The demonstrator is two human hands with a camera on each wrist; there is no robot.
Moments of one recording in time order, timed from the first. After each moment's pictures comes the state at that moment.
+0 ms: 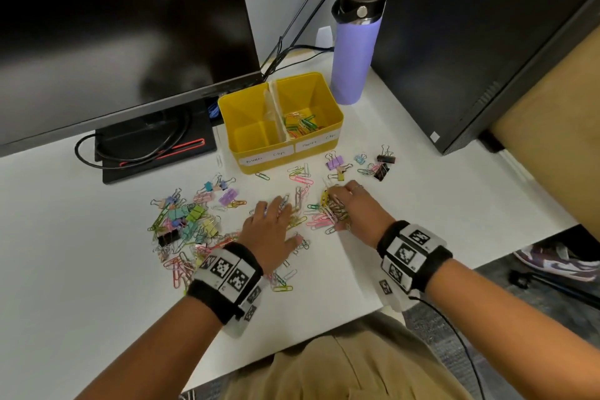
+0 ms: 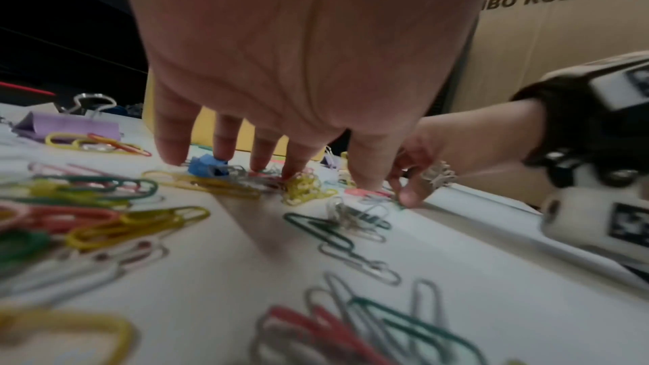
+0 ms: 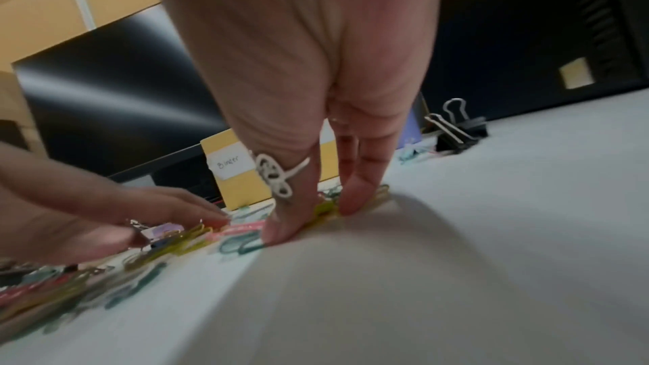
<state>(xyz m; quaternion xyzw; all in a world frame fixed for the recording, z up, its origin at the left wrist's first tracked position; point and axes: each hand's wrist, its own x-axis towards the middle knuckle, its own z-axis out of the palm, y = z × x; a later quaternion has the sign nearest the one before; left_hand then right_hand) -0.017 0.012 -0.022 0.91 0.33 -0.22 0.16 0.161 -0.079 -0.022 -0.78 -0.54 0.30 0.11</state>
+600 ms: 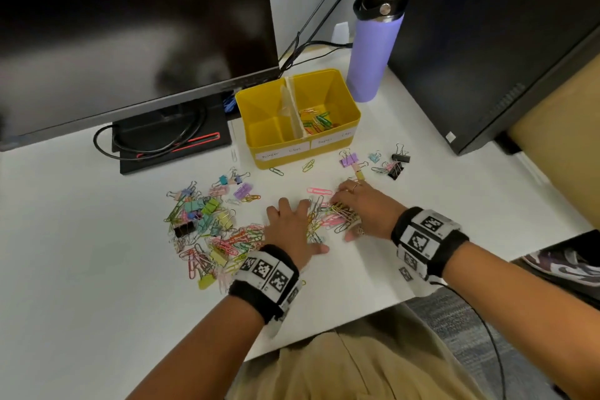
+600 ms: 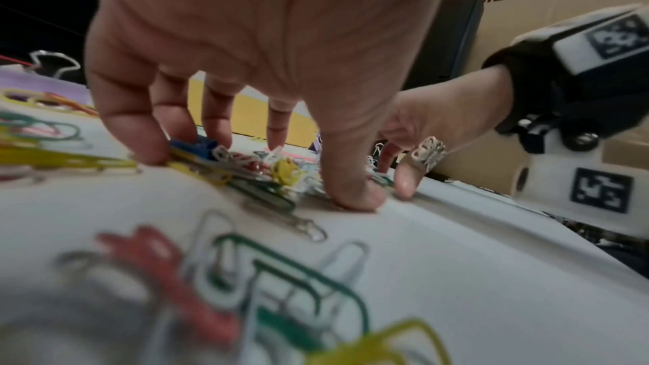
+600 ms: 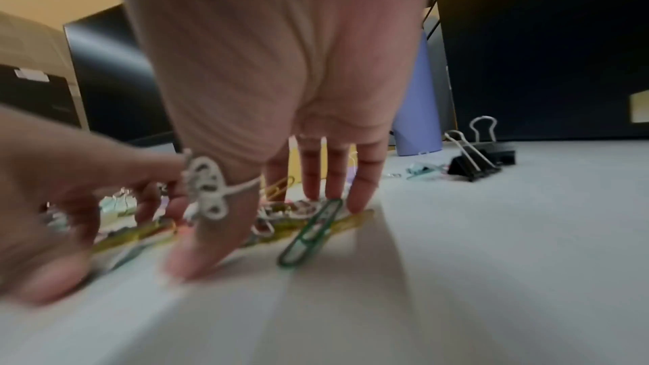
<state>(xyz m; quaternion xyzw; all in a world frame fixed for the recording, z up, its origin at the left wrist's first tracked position) -0.004 -0.009 -0.018 0.86 0.43 -0.16 0.19 0.167 -0.065 -0.014 -0.70 -0.65 0.30 -0.04</state>
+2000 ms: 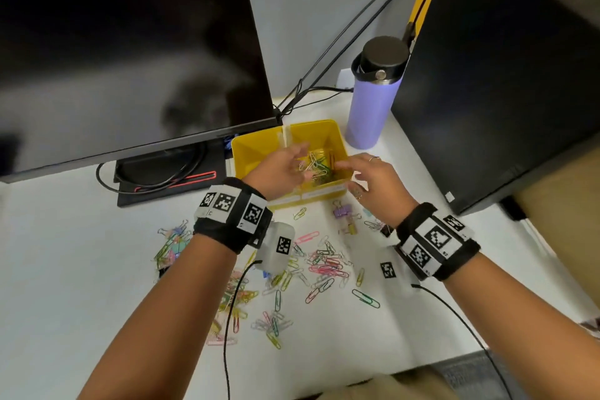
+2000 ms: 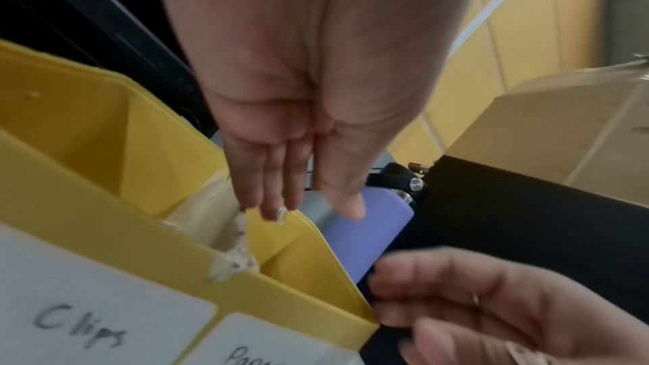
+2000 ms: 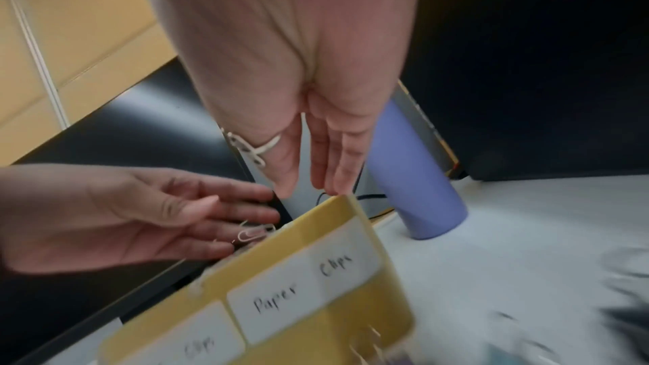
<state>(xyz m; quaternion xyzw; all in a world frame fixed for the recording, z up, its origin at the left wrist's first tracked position) 0.088 0.118 0.081 0.78 0.39 0.00 0.48 0.241 0.004 0.048 -0.71 -0.59 0.22 0.31</state>
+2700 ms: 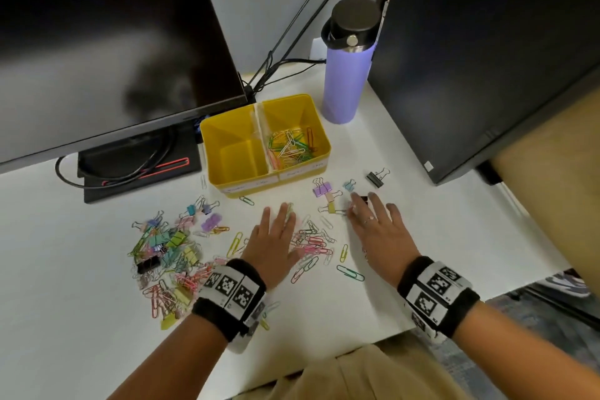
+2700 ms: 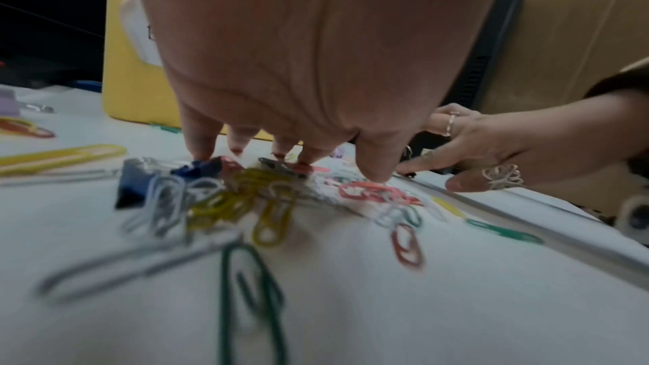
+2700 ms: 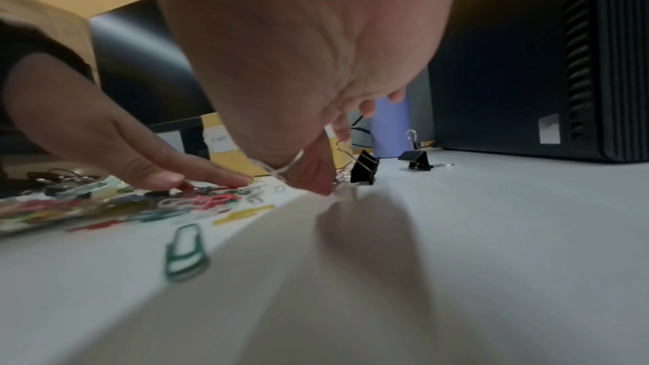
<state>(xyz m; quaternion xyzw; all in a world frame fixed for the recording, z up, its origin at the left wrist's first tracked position) 0.032 0.022 -0.037 0.90 0.31 -0.28 0.15 0.220 -0.106 -0.033 -0.77 -0.64 -0.05 -0.05</state>
